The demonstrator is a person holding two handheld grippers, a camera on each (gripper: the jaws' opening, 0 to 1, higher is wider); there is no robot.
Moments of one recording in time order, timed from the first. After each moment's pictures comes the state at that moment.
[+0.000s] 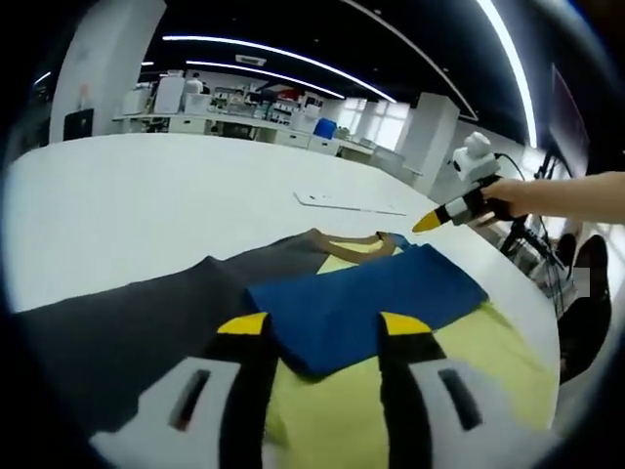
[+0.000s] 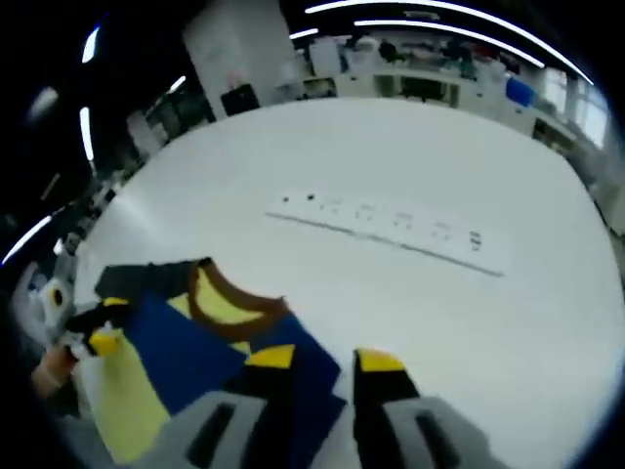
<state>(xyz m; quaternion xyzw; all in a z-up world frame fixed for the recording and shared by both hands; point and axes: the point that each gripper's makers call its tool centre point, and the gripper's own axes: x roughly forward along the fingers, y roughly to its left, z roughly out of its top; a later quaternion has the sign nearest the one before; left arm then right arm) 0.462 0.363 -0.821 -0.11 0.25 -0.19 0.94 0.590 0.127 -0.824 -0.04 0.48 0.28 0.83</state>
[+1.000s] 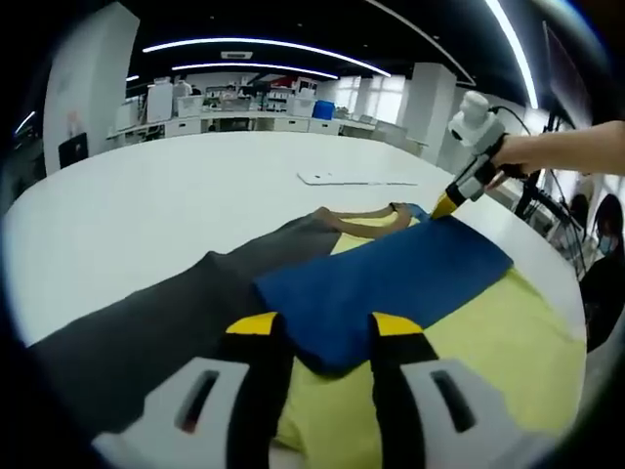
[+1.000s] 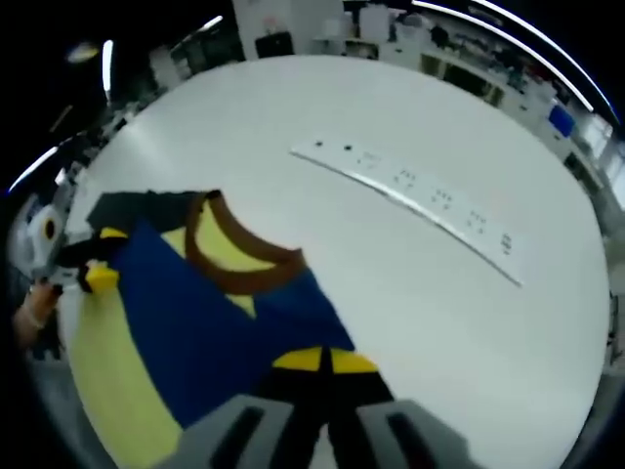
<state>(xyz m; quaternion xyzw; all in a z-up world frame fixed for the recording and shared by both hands) 0.465 0.363 -0.837 -0.04 0.28 -0.19 0.94 0.576 0.124 -0.842 -0.17 0.51 0.33 0.78</state>
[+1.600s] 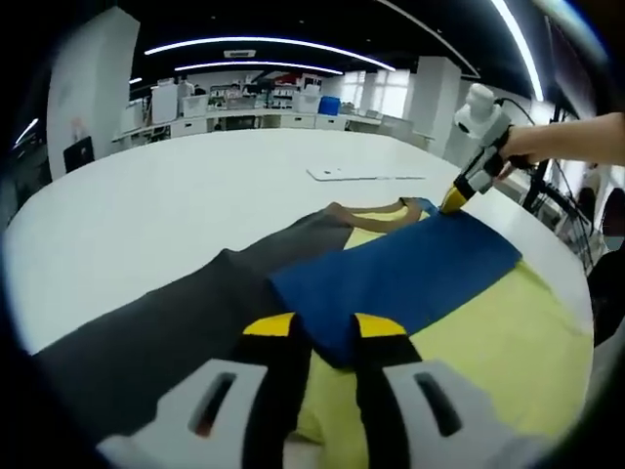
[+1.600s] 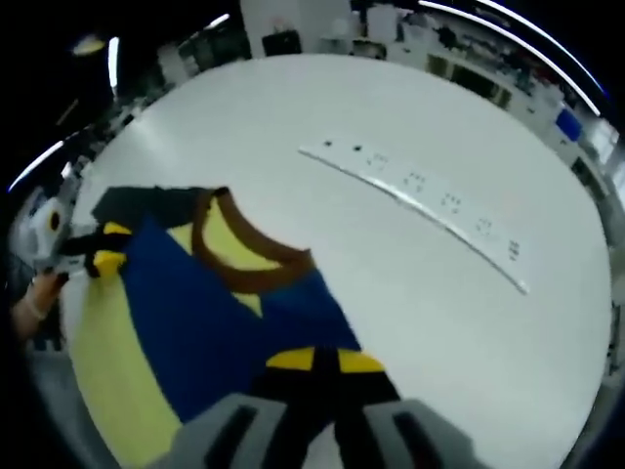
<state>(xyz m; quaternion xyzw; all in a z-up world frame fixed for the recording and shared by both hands) 0.463 0.372 -0.840 -0.01 0.29 -0.18 0.94 0.567 0.134 -0.848 -0.20 0.52 0.35 0.75</state>
